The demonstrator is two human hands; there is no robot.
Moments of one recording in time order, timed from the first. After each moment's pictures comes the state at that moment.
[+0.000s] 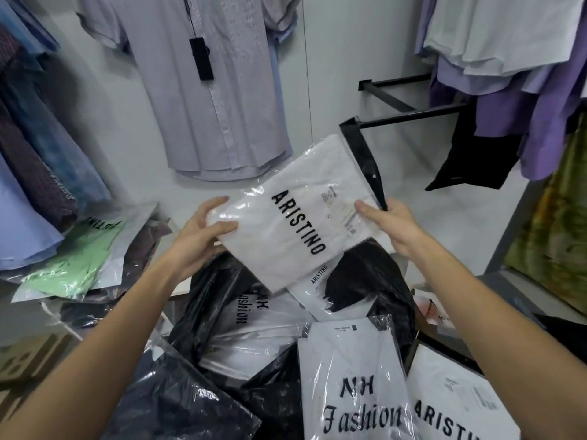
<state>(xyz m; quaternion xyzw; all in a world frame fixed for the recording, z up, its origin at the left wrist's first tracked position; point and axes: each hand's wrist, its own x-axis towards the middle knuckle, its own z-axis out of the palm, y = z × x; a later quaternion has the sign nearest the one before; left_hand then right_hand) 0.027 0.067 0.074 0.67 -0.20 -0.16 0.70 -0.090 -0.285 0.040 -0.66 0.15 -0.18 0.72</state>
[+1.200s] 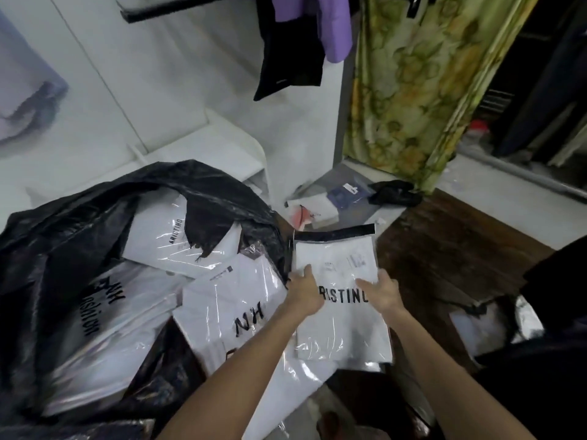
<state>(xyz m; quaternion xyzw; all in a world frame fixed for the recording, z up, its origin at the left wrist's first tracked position) -0.220 -0.208 -0.202 0.82 -0.39 -0.39 0.13 -0.385 -0.309 -0.243 -0.56 0.64 -0.15 0.50</state>
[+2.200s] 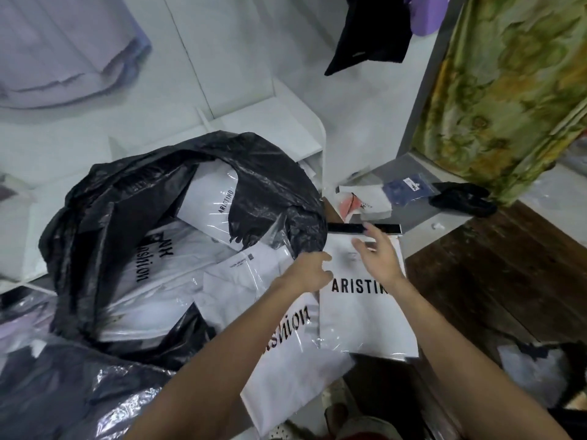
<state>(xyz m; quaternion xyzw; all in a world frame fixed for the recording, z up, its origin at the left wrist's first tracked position) -0.150 -0.194 -0.175 0.83 -0.38 -0.38 0.14 -0.276 -0.335 -0.217 -0.74 0.44 -0.13 0.50</state>
